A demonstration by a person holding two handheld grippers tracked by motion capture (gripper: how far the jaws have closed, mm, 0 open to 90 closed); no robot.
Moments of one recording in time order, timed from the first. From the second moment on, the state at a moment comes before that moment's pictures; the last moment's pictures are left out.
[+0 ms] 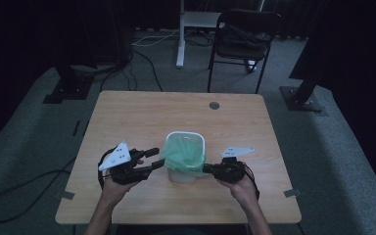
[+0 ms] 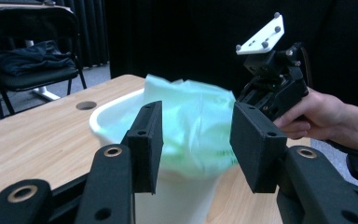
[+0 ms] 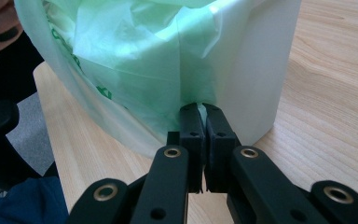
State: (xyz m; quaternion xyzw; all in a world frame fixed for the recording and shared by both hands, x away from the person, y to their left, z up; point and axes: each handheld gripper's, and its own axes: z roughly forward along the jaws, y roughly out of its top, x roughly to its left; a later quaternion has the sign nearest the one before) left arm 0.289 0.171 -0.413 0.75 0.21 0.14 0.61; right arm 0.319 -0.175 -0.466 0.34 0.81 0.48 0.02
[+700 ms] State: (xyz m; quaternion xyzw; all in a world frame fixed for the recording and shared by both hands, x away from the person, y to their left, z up) left arm 0.296 0.184 -0.469 0.78 0.28 0.11 0.55; right arm 0.317 -0.180 -0.464 0.34 0.81 0.48 0.03
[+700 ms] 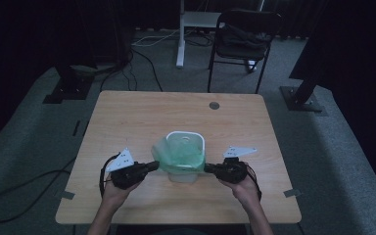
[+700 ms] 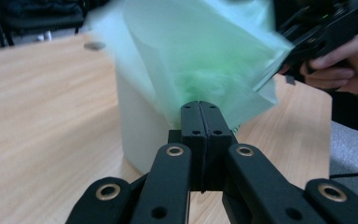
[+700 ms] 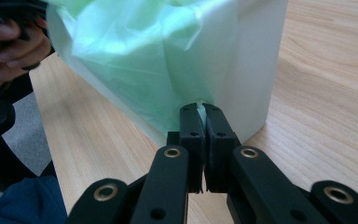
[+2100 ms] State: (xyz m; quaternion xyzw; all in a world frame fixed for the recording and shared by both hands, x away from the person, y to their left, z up) left arm 0.310 0.192 -0.423 0.75 0.24 0.11 0.60; right arm 0.323 -0.190 -0.433 0.29 0.80 0.53 0.00
